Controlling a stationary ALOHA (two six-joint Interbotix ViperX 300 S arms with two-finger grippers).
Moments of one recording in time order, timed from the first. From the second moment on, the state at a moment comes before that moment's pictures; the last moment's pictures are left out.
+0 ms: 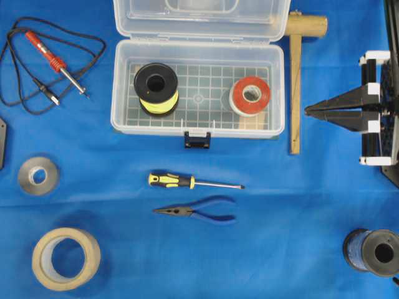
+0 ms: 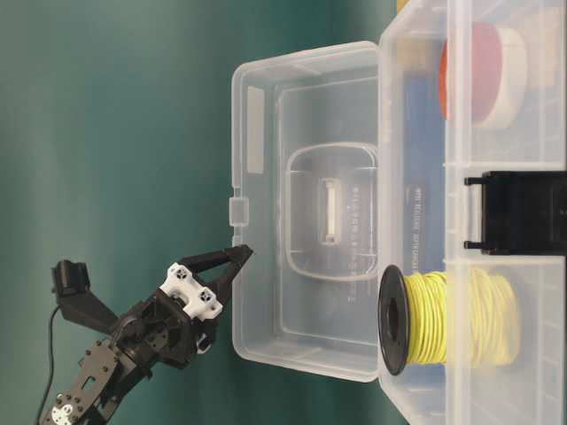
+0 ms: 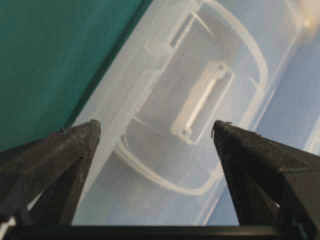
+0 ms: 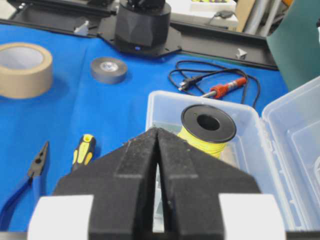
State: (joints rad) left arm 0.63 0.04 0.22 -0.04 0.45 0.22; right arm -0.03 -0.87 1.15 0.00 -0.19 0.00
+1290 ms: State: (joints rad) left arm 0.08 -0.25 0.46 -0.04 0.64 -0.07; right arm -0.03 -0.90 1.15 -0.01 -0.18 -0.01
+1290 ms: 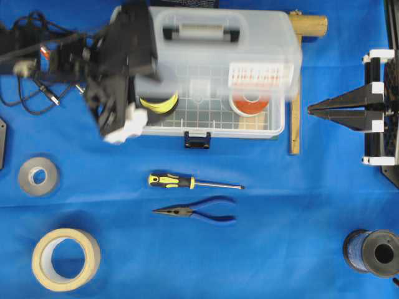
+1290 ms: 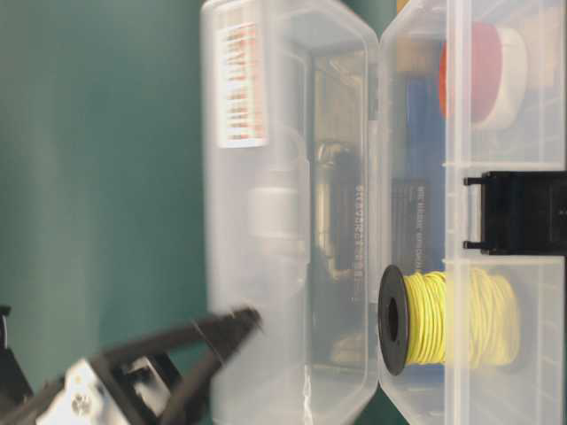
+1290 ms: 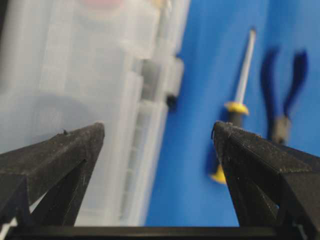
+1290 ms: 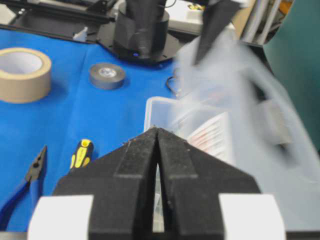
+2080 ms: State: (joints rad) left arm -0.03 -0.74 0.80 -0.03 0.21 -0.01; right arm -0.03 -0.93 1.15 -0.01 -0.18 -0.02
